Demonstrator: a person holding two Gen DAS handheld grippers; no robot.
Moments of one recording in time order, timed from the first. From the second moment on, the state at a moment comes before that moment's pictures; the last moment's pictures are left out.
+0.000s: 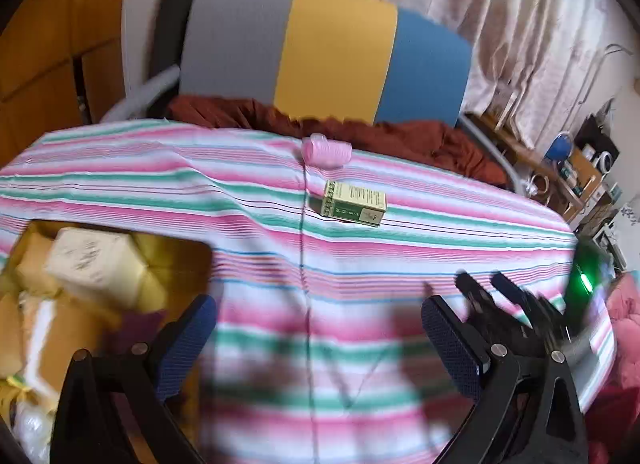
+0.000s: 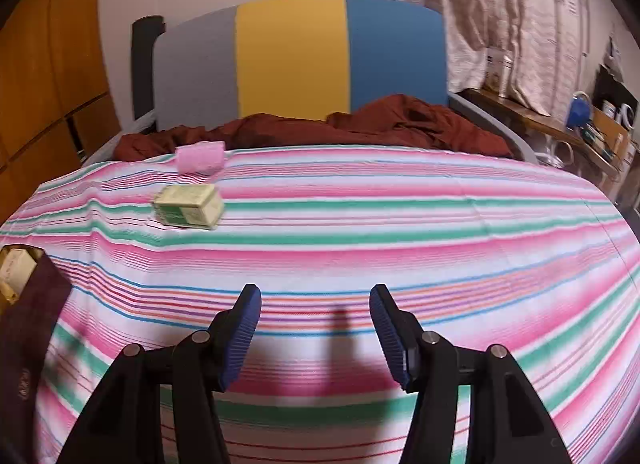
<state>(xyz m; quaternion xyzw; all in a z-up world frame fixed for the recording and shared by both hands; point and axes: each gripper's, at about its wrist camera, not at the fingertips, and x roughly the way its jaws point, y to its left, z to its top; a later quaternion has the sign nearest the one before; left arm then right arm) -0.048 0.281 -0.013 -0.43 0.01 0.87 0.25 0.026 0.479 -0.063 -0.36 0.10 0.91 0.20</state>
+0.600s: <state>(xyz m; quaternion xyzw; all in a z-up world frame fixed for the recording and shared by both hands) -0.136 0.387 -0.066 -0.41 0.08 0.87 0.25 0.046 0.482 -0.057 -0.30 0.12 0.91 0.24</state>
